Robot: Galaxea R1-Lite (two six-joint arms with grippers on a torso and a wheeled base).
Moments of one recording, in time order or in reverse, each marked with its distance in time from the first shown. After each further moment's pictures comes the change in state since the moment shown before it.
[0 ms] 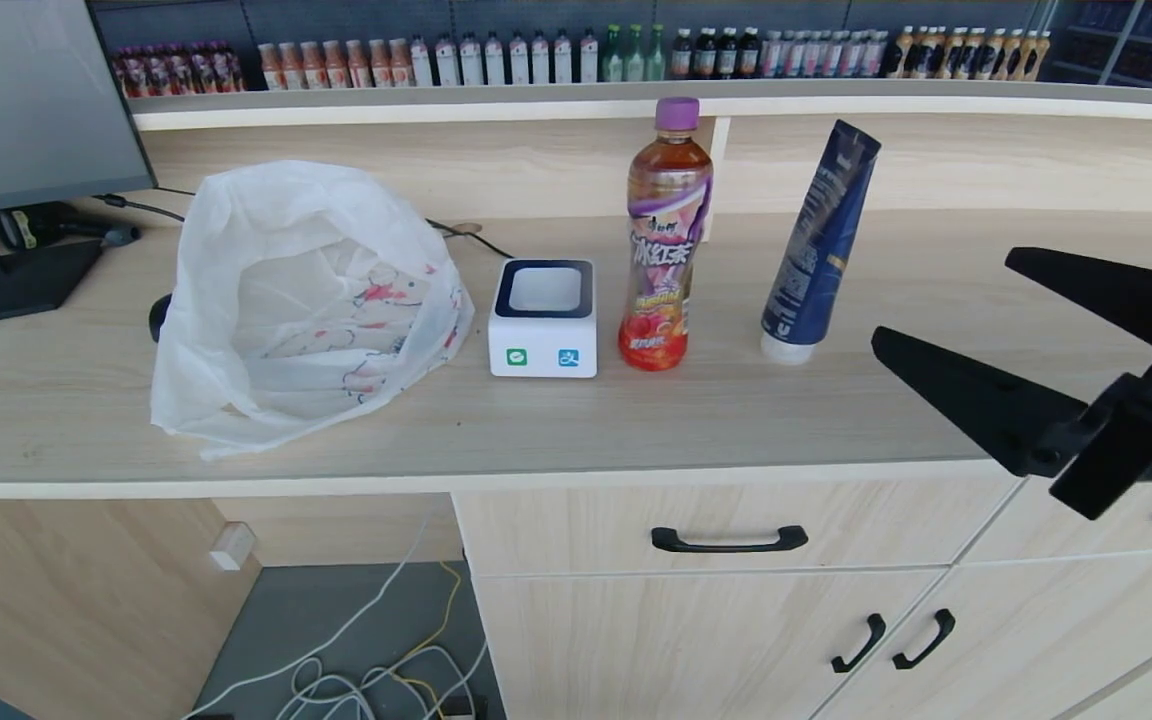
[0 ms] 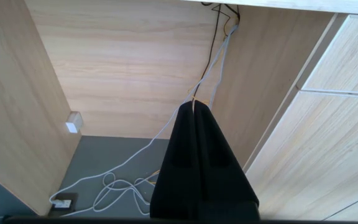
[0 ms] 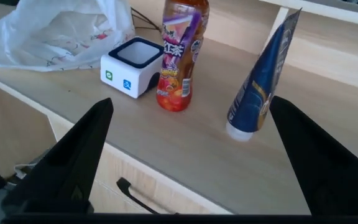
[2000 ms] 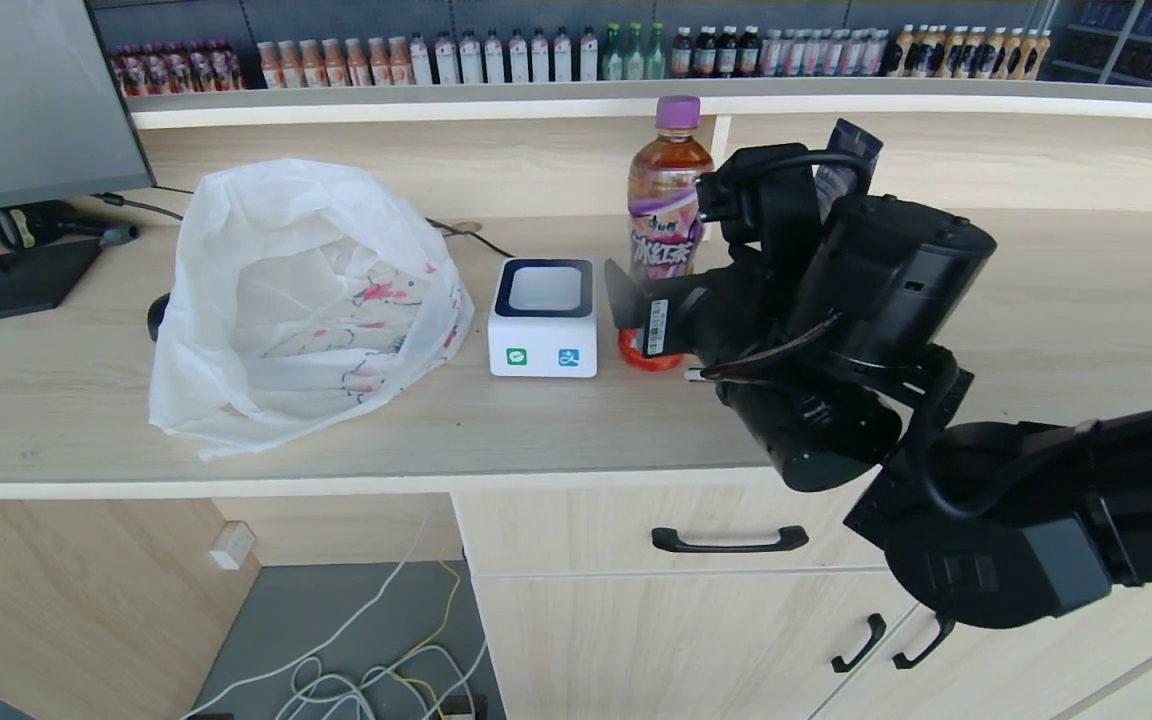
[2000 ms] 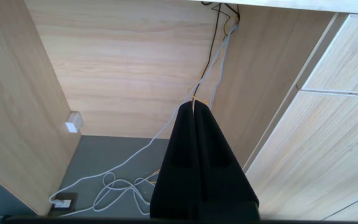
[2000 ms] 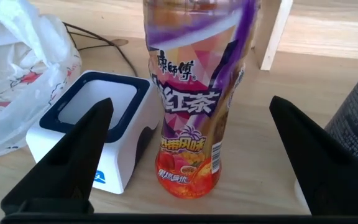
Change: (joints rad) left arm 0.000 0.000 0.000 0.000 0.000 0.000; right arm 0.010 0.723 -0.496 -0.289 -0.295 0.073
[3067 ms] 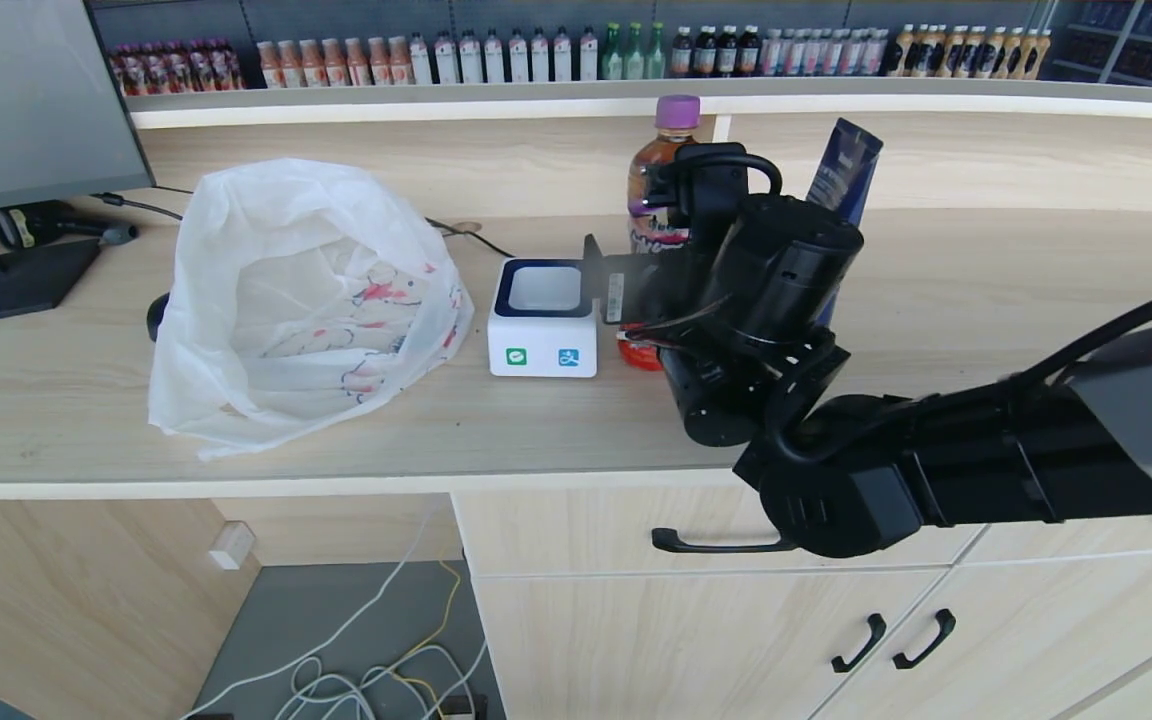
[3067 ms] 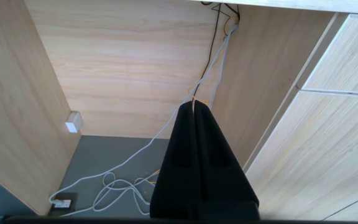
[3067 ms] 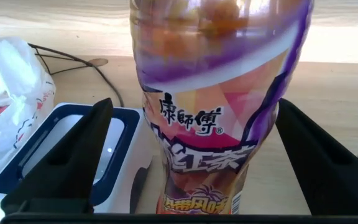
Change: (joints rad) left arm 0.000 0.000 0.000 0.000 0.000 0.000; right arm -0.017 0.179 -0.241 -0.028 -0.077 -0.025
